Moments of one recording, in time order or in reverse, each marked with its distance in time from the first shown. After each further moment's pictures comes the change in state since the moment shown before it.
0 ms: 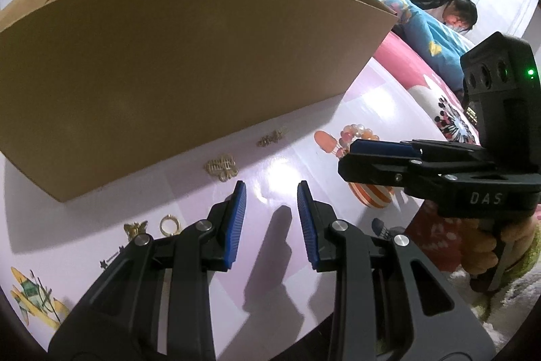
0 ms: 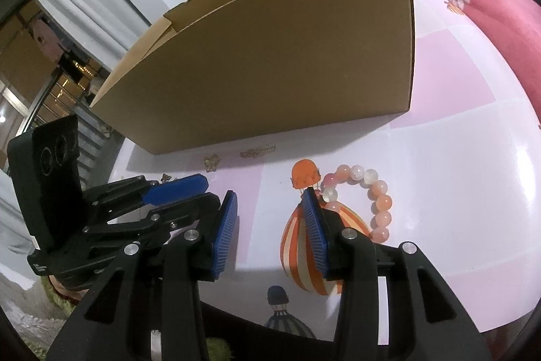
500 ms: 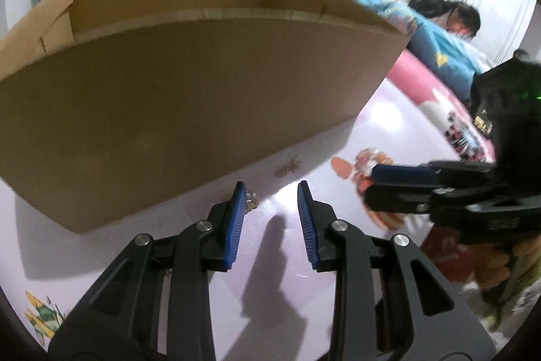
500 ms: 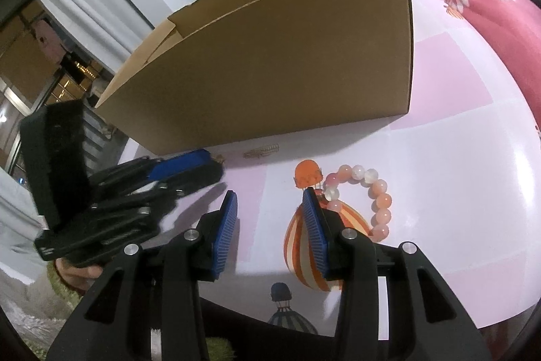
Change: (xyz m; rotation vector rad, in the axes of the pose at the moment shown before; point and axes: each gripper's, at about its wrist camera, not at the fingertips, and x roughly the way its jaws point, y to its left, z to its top) left arm 0.004 0.006 0.012 0.027 -0.047 0.051; right arm -0.005 0.001 -0.002 -0.002 -0.012 0.005
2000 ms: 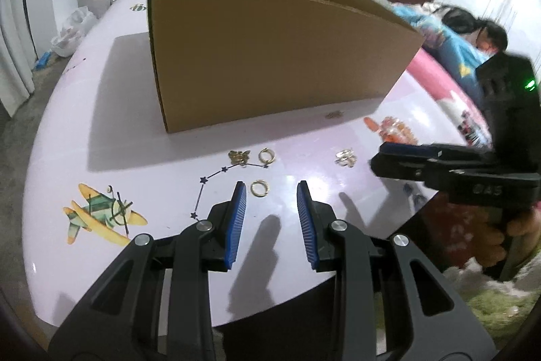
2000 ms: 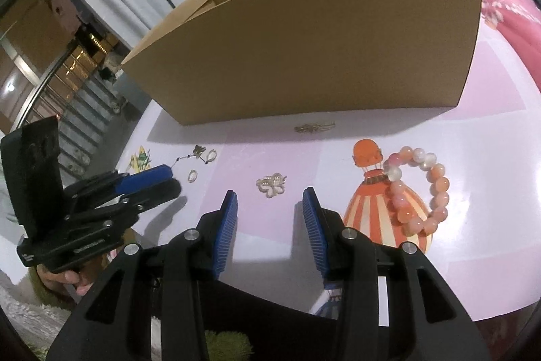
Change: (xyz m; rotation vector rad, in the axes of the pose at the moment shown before) left arm -0.064 0.014 -0.055 -0.113 -0.019 0.149; right arm 0.017 0.036 -0.011 -0.109 0.042 0.023
